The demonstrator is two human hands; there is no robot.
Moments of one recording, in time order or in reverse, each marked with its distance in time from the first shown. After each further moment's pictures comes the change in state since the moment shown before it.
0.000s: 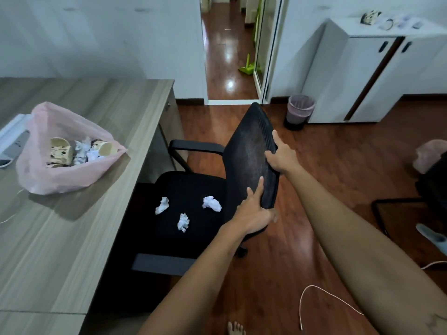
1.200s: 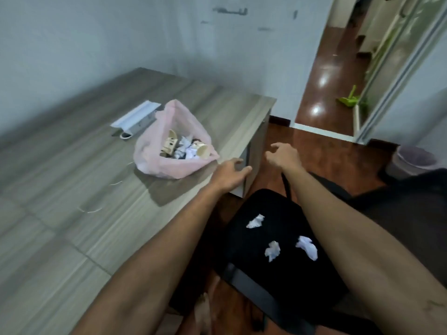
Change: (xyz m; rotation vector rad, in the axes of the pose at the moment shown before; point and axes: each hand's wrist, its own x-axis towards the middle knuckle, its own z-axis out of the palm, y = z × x) left_hand -0.012 -0.119 -0.289 0.038 0.744 -0.069; right_hand 0.056 -0.243 0.160 -0.085 -0.229 -0.280
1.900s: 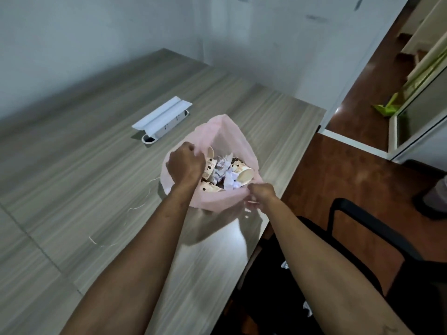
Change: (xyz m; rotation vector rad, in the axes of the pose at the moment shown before) left_hand 0.153 -0.166 -0.191 0.055 0.680 -0.373; right_hand 0.106 -0.144 0.218 0.678 -0.329 0.490
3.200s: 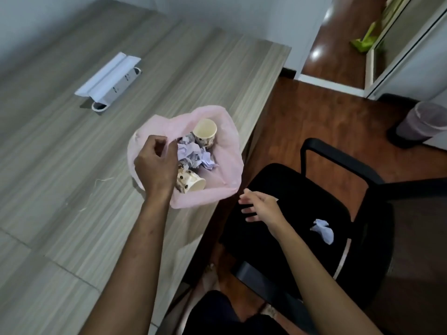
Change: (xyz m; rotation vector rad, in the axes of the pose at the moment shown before) left_hand -0.143 -0.003 0.004 -0.360 0.026 0.069; right_hand -0.068 0.170 -0.120 -0.004 -0.080 -0.081
